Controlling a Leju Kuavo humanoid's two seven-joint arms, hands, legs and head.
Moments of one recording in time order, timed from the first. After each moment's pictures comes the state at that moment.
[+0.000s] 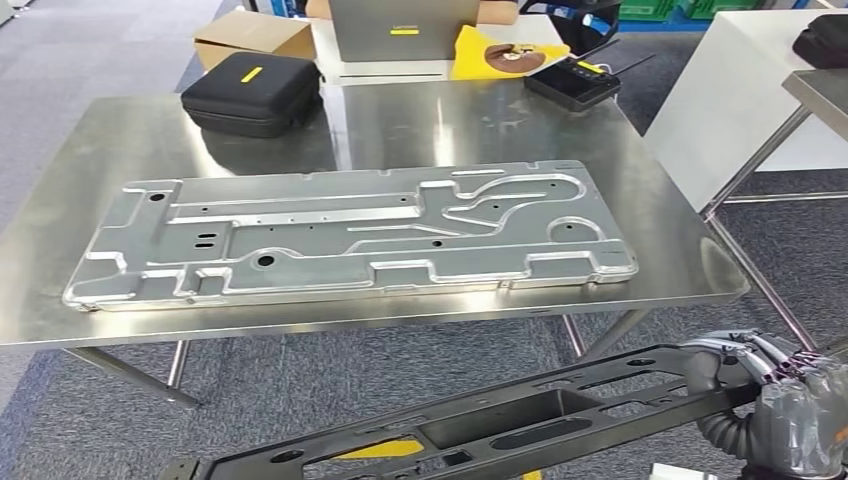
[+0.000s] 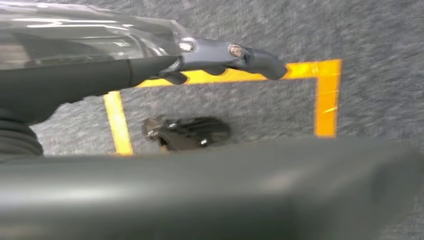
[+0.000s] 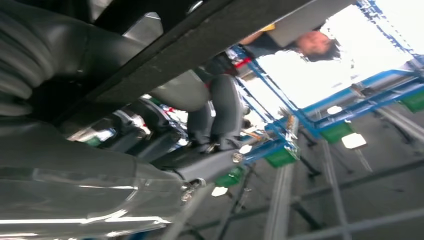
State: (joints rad) left arm -0.10 -0.14 1.15 -0.21 -1.03 -0.07 -0.32; right arm 0.40 -0.21 0.07 -2.22 0.85 -0.44 -0.32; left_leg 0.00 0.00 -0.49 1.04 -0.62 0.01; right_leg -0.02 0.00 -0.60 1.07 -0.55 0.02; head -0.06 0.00
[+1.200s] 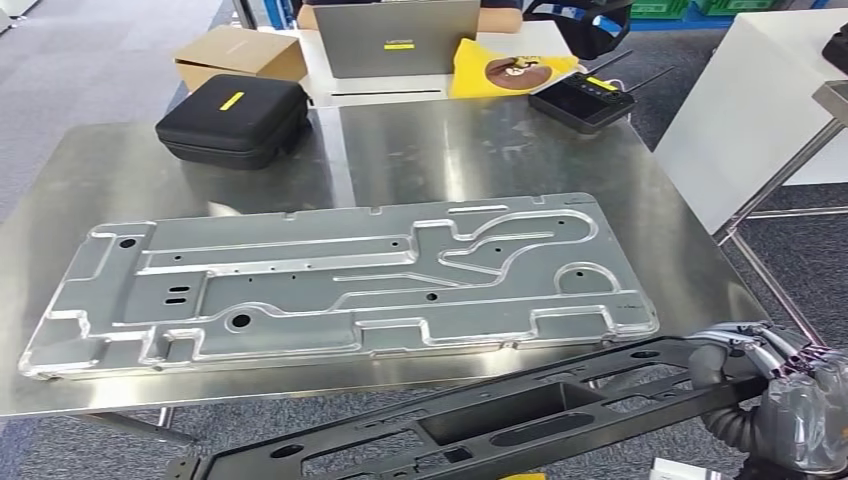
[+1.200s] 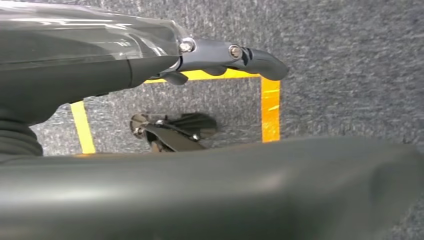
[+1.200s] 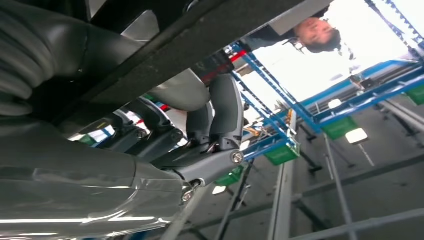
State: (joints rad) left arm -0.10 -0.14 1.15 -0.21 -1.03 -0.07 -0.32; right arm 0.37 -0.18 0.05 -2.23 0.87 -0.43 -0.33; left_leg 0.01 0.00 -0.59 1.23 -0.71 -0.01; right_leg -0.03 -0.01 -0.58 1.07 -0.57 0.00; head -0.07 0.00
